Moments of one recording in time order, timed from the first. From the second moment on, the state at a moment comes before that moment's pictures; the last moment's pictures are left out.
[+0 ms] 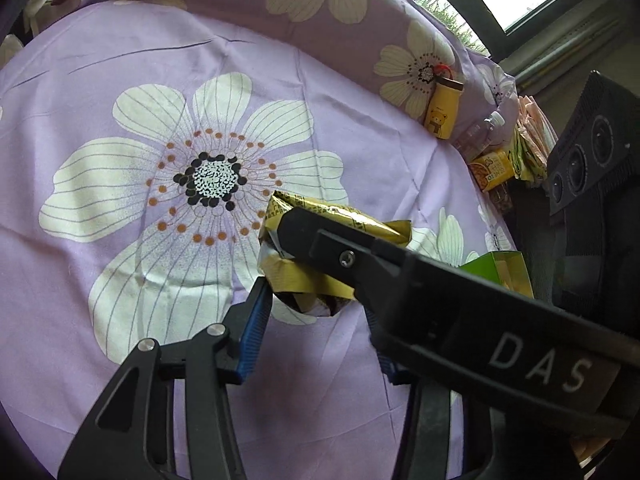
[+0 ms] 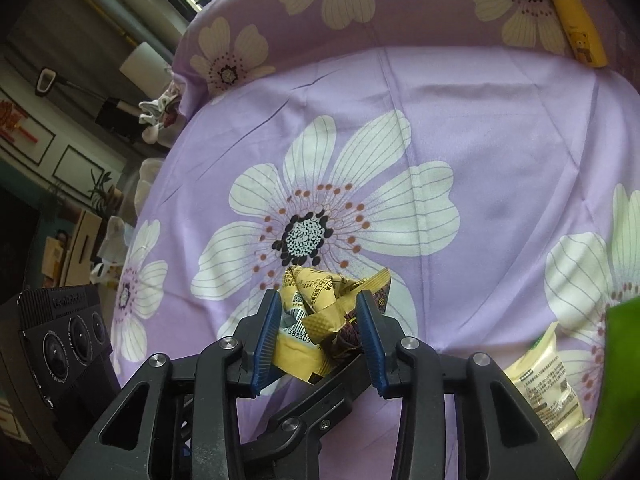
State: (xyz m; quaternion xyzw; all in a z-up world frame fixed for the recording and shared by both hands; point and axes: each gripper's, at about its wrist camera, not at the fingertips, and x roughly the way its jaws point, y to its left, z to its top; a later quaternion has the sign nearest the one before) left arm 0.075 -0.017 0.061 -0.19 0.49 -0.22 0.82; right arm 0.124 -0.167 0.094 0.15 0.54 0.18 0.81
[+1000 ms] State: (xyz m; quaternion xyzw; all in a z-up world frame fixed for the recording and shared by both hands) left arm 0.005 -0.160 0.152 -0.08 0.44 -0.38 0.81; right arm 0.005 -0.301 0.199 0.18 0.41 0.06 0.89
